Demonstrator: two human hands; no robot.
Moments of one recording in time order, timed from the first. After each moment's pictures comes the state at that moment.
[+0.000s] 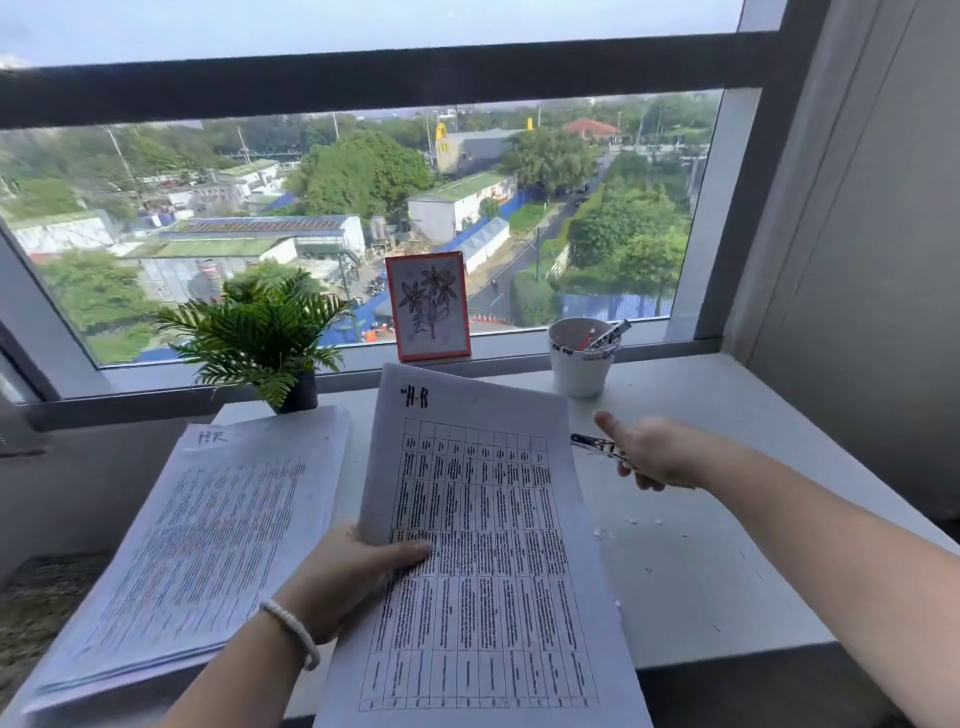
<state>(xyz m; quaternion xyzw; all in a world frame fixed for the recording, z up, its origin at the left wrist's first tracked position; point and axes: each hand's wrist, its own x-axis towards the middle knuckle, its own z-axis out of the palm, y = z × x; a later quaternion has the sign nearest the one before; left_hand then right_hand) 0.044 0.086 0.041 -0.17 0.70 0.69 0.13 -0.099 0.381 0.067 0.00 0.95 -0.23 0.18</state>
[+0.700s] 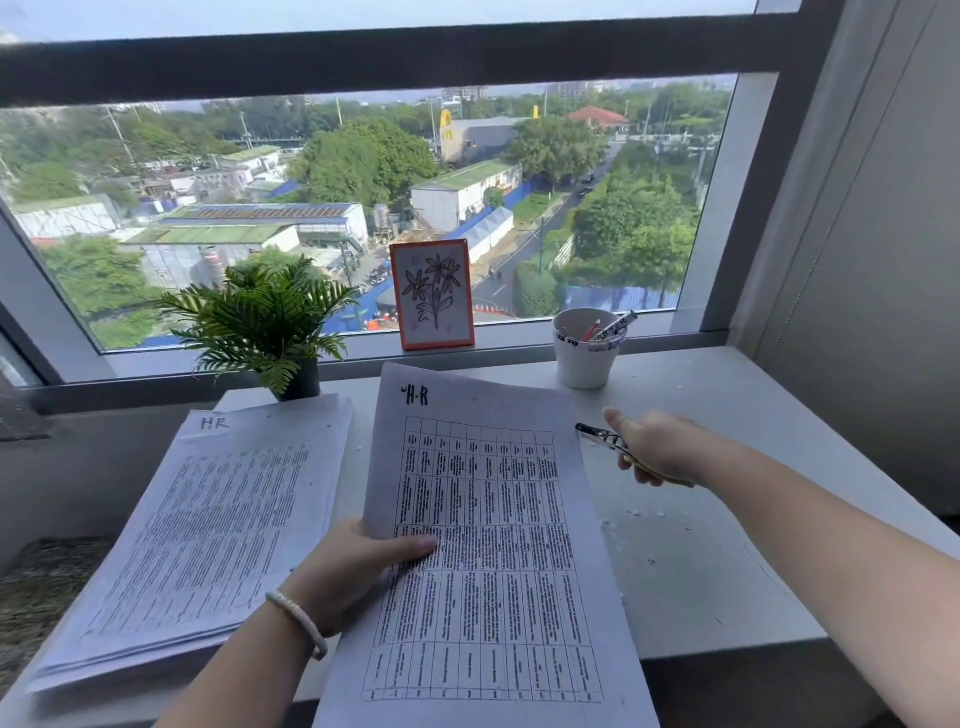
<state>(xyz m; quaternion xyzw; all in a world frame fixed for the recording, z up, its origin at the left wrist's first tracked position) 0.045 0.083 0.032 -0.16 0.65 0.73 0.14 -0.113 0.384 0.045 0.01 0.95 -0.27 0.17</state>
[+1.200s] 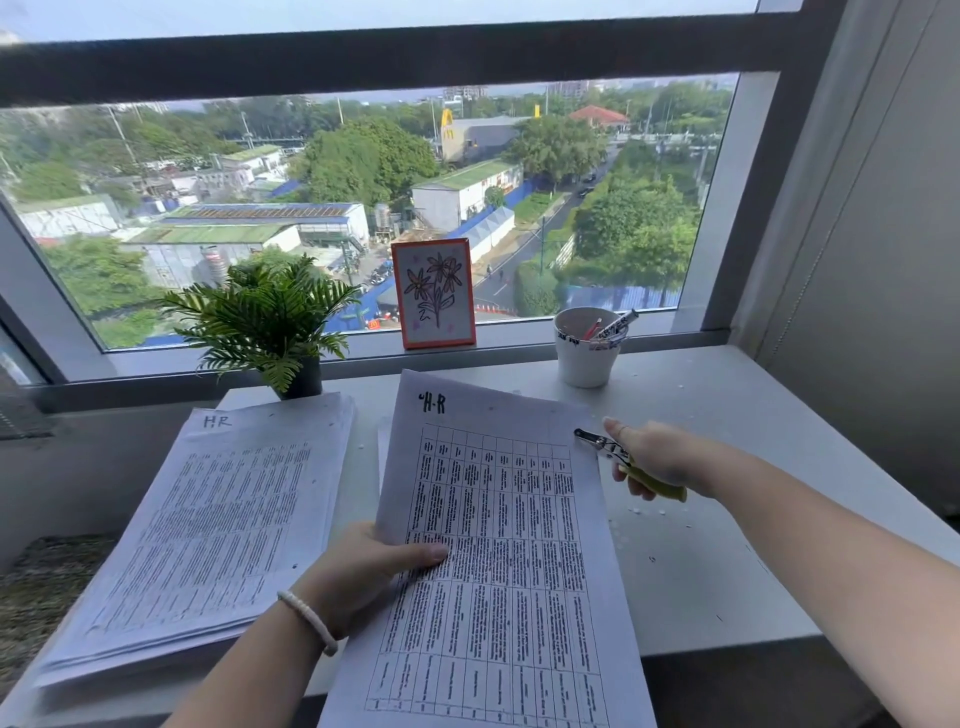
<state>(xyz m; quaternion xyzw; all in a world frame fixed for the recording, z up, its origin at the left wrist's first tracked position) 0.047 0.087 0.024 -0.16 0.65 0.72 0.16 -0.115 0.386 0.029 -0.01 0.92 -0.33 0.22</state>
